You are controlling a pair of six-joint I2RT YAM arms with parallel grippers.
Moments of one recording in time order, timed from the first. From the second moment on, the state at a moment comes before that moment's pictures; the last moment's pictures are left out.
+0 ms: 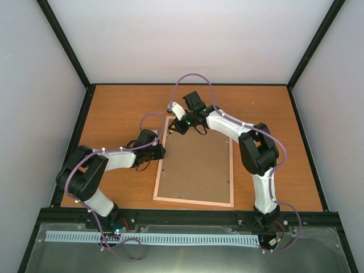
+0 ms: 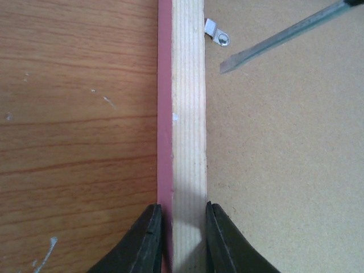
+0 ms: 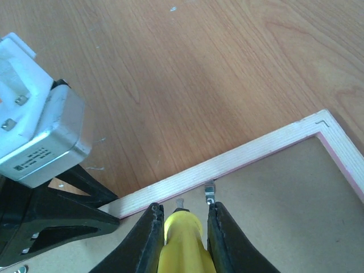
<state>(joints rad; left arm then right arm) -0.50 1.59 0.63 0.07 0.11 -0.57 0.62 2.06 1.61 -0.41 -0.50 -0.25</state>
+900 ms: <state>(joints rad) -0.50 1.57 0.62 0.06 0.11 -0.57 0.62 2.11 1.66 -0.41 -0.44 -0.21</state>
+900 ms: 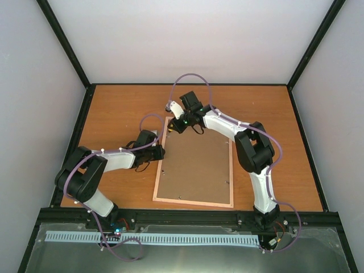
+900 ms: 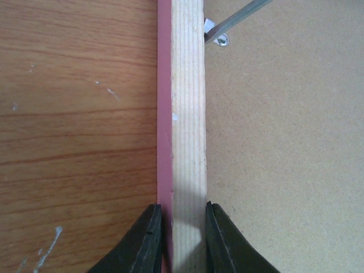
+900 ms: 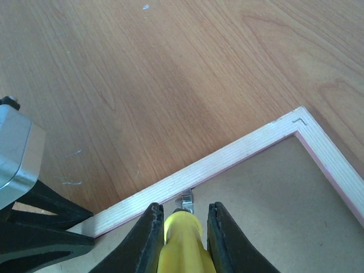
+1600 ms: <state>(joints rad) -0.49 1.57 0.65 0.01 0.11 -0.54 0.62 1.75 1.51 -0.50 -0.24 -0.16</state>
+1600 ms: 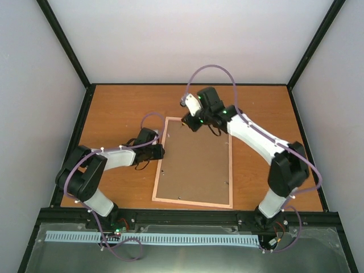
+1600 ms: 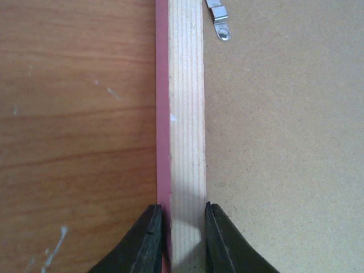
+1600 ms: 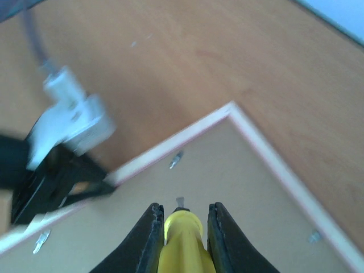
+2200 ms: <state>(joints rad) -0.48 1.36 0.81 -0.31 0.07 -0.49 0.59 1.22 0.92 -0.51 -0.49 -0.45</state>
